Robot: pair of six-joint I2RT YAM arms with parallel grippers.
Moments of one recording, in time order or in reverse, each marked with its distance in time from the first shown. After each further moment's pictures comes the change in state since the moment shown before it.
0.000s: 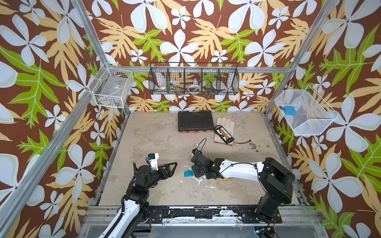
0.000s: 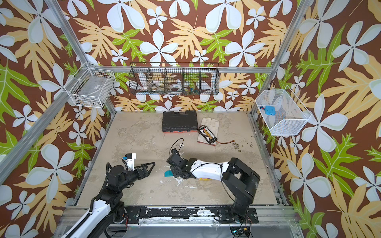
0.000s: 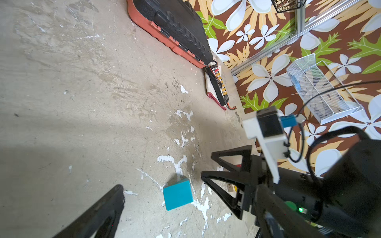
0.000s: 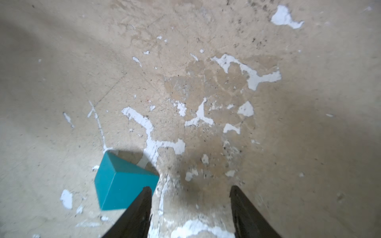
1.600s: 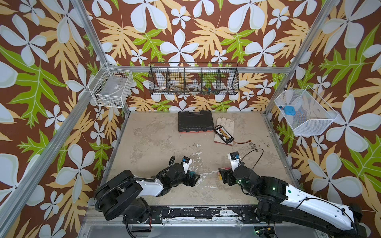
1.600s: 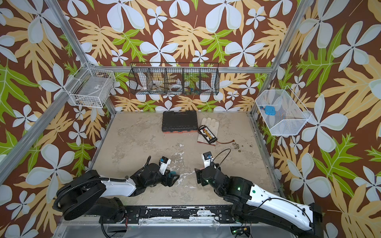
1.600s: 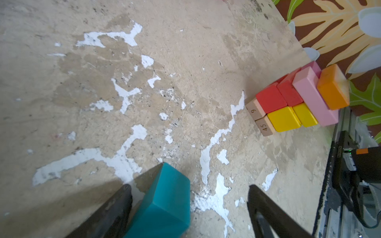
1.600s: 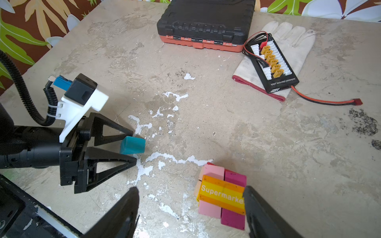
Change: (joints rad) left arm -0.558 0.866 0.197 0.417 -0.295 0.291; right arm 0.075 -0.906 -0.288 -0.304 0.236 0.074
